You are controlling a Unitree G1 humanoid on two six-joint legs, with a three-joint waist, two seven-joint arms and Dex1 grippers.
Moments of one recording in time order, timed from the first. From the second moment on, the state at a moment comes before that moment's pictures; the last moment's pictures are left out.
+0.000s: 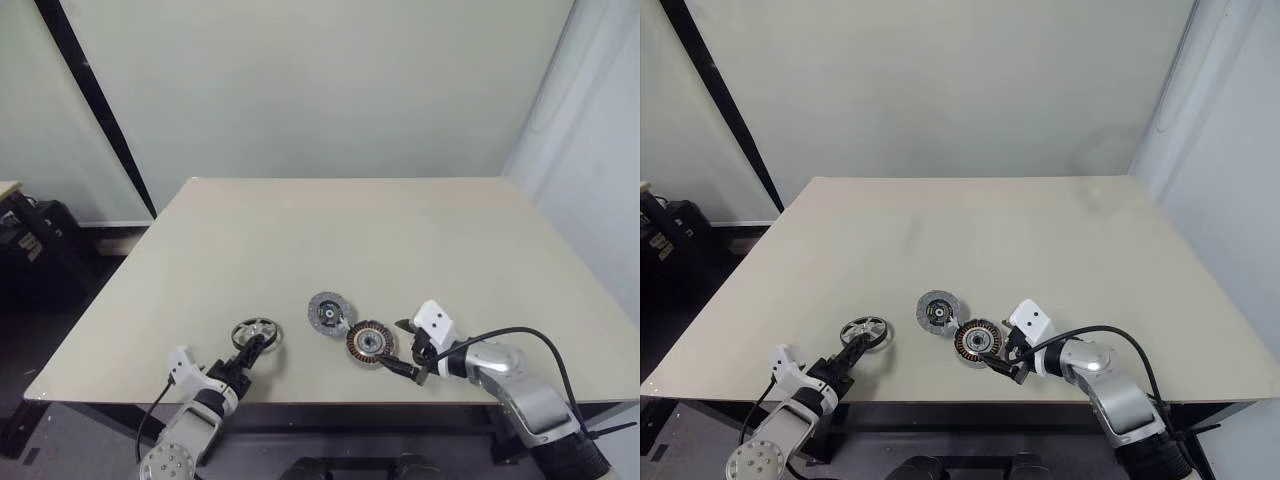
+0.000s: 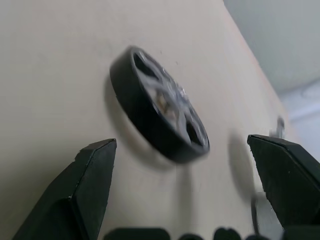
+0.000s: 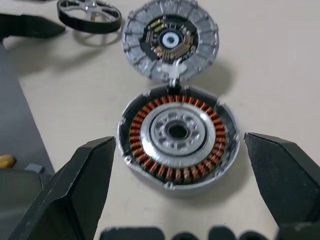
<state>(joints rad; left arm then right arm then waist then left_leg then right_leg) 0.13 0.07 0.45 -0.06 -0.92 0.66 -0.18 -0.10 -0.45 0.25 -0.20 0.14 0.51 0.75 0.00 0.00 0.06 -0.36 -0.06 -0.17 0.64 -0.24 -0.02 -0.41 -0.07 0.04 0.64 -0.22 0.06</state>
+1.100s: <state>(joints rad) 0.16 0.08 0.52 -0.15 -1.53 0.92 -0.14 0.00 -0.51 0.13 -0.20 0.19 0.48 0.74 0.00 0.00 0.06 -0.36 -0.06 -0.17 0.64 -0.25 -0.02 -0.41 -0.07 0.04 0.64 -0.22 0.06</state>
